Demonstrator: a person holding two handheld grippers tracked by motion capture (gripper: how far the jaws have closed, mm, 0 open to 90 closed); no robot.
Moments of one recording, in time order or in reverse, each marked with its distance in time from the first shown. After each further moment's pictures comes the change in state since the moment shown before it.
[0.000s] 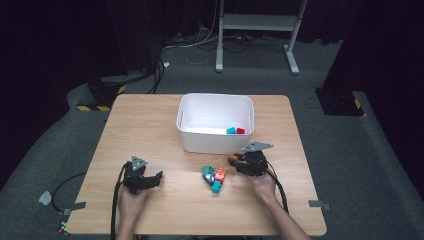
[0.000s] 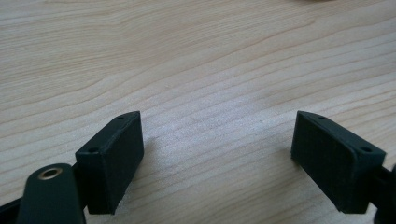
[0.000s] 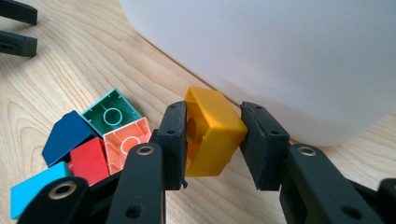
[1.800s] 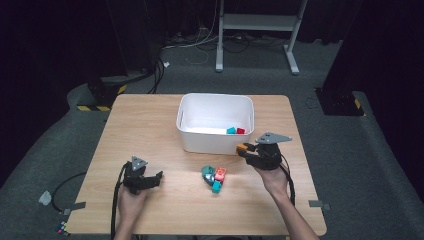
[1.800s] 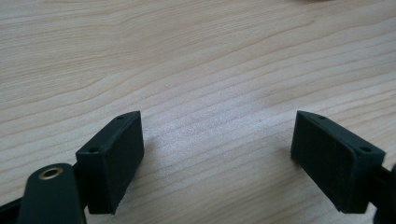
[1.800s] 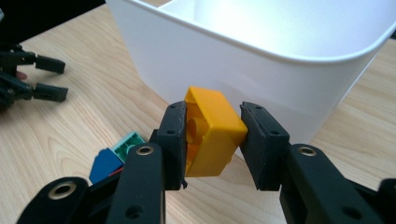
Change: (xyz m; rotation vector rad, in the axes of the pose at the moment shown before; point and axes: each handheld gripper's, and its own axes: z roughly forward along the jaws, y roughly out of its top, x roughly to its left) left arm 0.000 0.000 0.000 0.000 -0.001 0.000; right arm 0.003 0.034 -0.062 -0.114 -0.034 -0.007
